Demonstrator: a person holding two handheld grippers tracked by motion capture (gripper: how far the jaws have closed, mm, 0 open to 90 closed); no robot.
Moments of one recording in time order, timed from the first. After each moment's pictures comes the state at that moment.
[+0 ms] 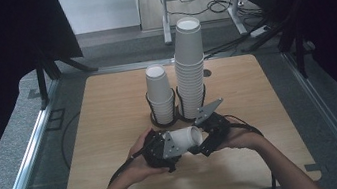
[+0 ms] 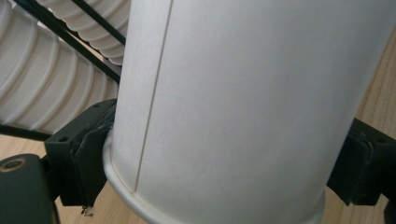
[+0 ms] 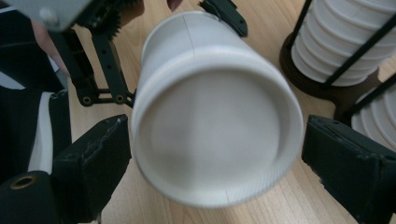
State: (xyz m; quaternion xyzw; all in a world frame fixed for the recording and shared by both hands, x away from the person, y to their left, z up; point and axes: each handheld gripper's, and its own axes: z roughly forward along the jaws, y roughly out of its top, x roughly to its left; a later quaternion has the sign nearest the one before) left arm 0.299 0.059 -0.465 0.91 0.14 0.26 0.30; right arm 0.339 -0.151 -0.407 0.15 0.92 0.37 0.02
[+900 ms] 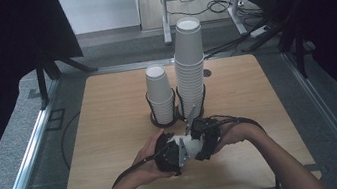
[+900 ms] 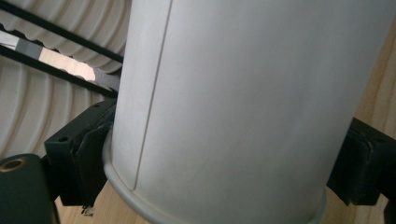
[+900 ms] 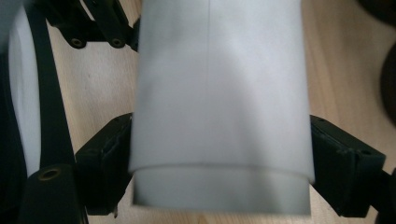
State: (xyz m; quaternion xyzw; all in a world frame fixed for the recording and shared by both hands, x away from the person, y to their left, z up) left arm 0.288 0.028 -0.478 0.92 0.08 0.31 0.23; right arm 0.349 -0.124 -0.419 0.09 0.99 0.15 -0.02
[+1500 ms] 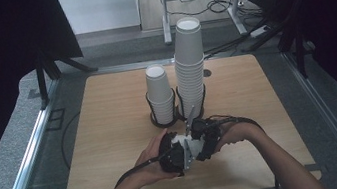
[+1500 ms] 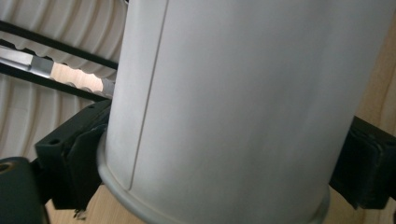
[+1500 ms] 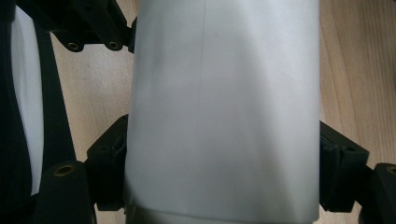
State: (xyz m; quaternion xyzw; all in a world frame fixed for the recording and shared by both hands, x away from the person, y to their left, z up) left arm 0.286 0.020 -0.479 0.92 0.06 0.33 0.22; right arm 0.353 -0.126 -0.426 0.08 0.99 0.14 -0.03
